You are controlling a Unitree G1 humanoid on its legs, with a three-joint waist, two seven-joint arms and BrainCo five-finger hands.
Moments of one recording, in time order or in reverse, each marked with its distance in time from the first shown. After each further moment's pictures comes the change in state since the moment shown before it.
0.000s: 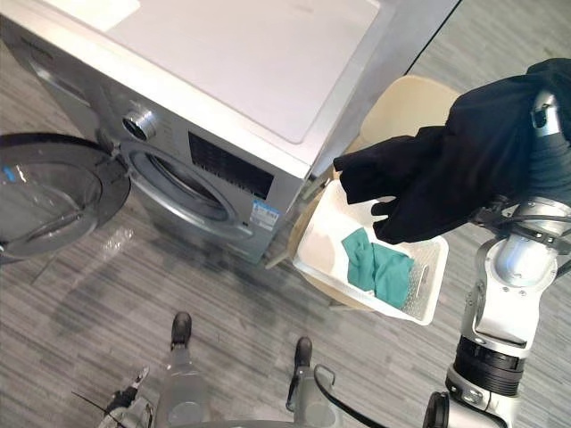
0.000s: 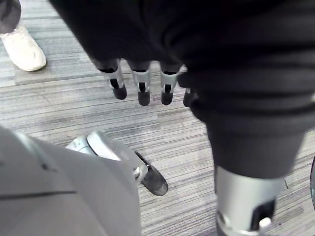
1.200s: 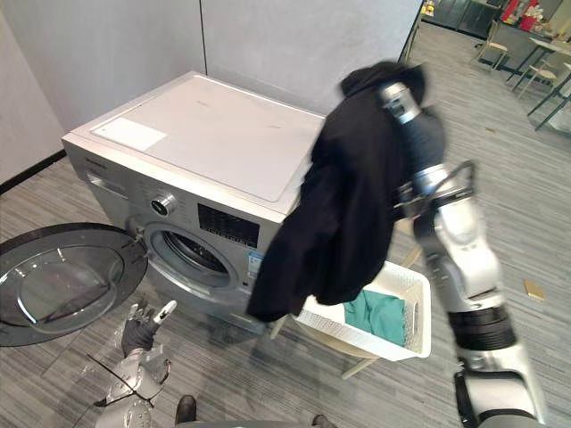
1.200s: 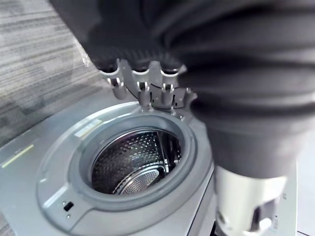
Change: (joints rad) left arm 0.090 -0.019 -0.370 -0.667 0.097 -0.056 -0.026; right arm -0.135 -0.110 0.654 0.095 0.667 0.009 0.341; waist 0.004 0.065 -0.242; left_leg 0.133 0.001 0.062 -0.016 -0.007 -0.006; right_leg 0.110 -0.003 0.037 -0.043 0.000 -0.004
